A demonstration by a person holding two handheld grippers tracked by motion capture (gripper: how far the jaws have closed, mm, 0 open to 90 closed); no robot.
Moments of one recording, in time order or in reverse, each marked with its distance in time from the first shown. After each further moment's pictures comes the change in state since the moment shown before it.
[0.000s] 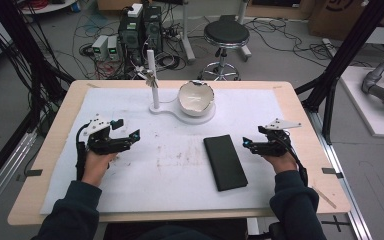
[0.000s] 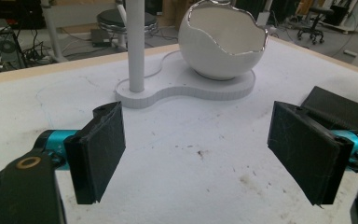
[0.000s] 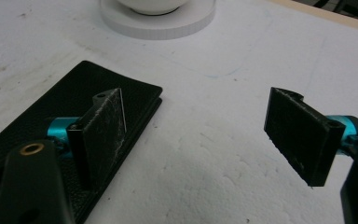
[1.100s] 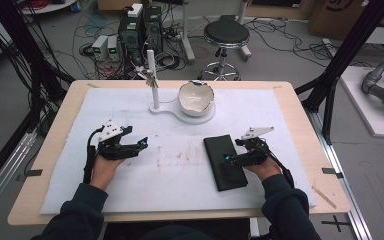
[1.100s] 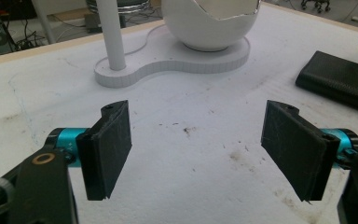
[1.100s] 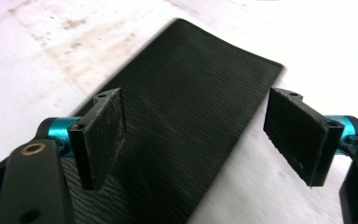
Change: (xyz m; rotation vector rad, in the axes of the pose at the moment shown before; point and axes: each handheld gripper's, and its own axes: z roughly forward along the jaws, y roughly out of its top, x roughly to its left) left arm -0.019 -0.012 0.014 0.081 -0.003 0.061; right arm 0.049 0.000 0.032 0.141 0.208 -0.079
